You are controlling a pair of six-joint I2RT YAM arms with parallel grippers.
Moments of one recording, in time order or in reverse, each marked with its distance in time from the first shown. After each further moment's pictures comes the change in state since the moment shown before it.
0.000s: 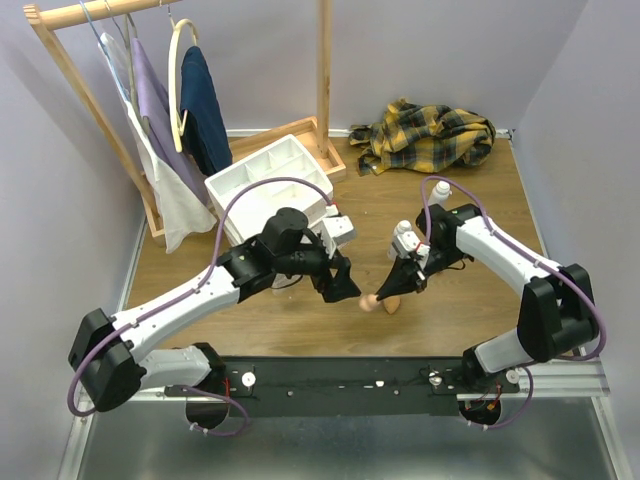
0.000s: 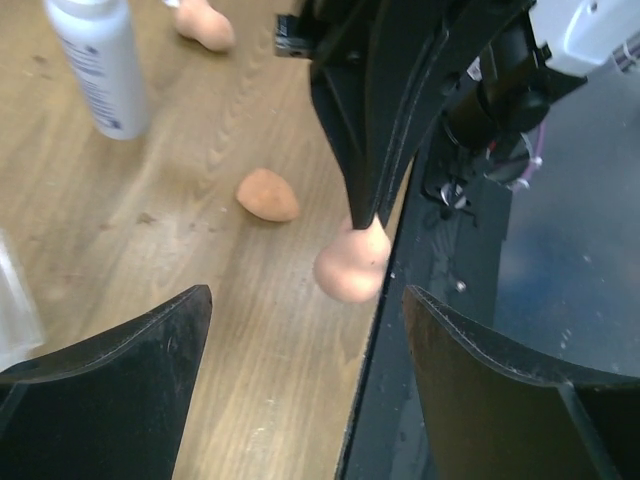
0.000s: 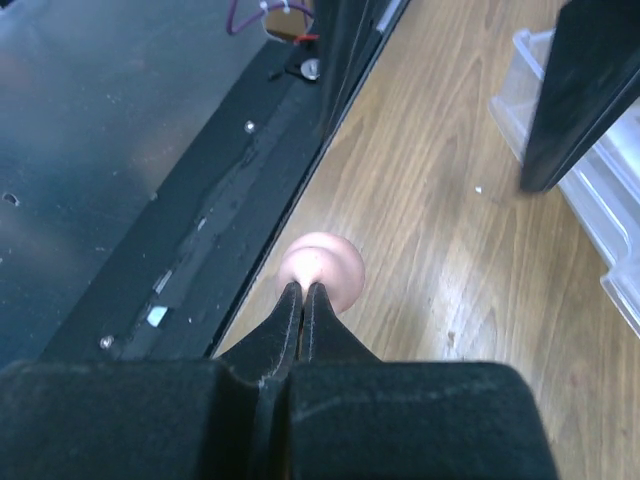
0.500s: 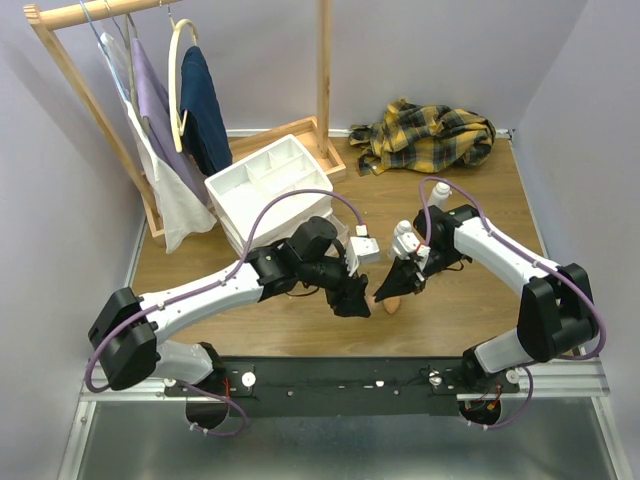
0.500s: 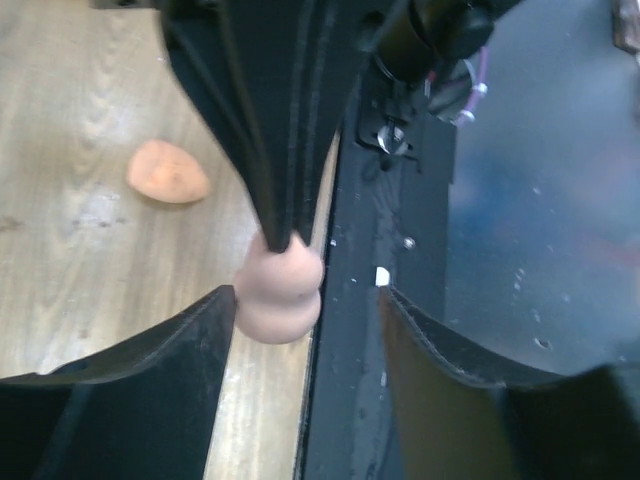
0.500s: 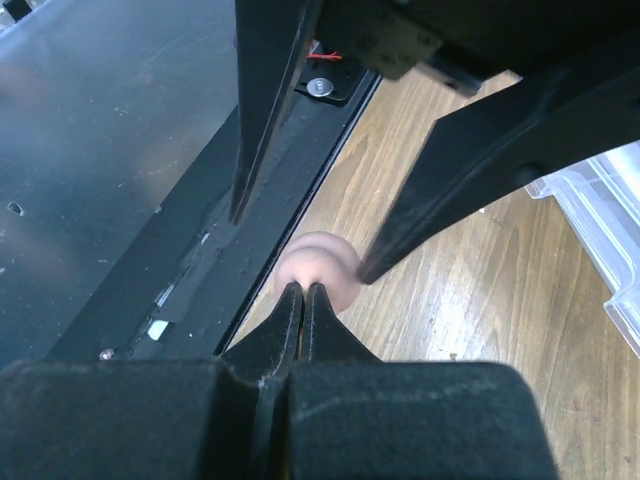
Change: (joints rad) left arm -0.121 0.148 0.045 -0.039 0.080 0.027; right arm 0.026 0.005 -0.003 -0.002 -0.039 -0.019
